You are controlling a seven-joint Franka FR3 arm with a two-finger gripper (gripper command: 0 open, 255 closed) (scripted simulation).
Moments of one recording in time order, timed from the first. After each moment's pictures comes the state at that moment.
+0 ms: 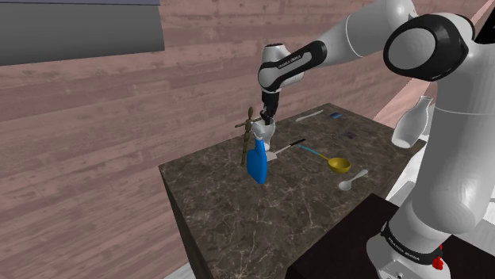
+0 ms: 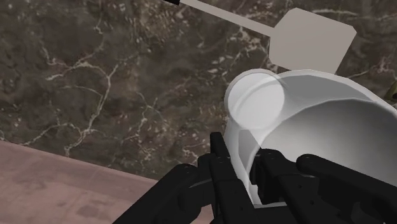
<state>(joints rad) -0.10 0.29 -0.05 -1.85 -0.04 2.16 -0.32</state>
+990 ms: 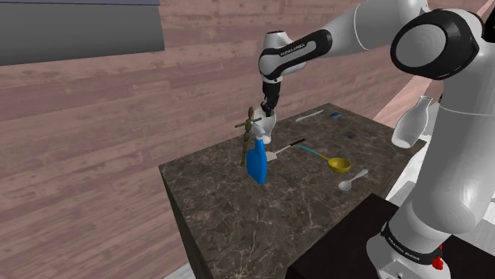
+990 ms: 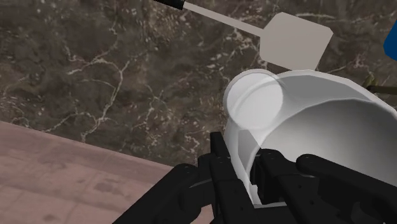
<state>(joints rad) -0.10 0.25 -0.05 -1.79 -0.04 2.07 -0.33</state>
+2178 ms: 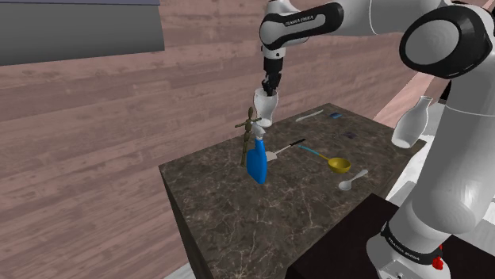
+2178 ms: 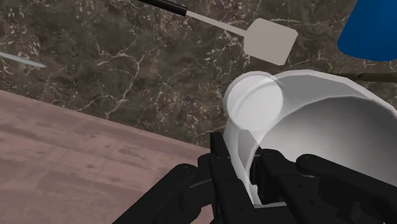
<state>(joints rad) -0.10 0.20 -0.05 -1.61 -0.04 1.84 -0.33</state>
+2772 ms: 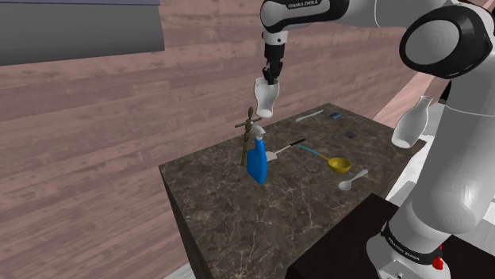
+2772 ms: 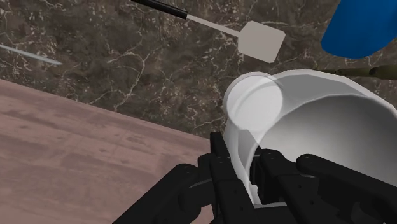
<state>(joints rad) -0.10 0.20 -0.05 -1.49 -0.04 1.72 -0.34</state>
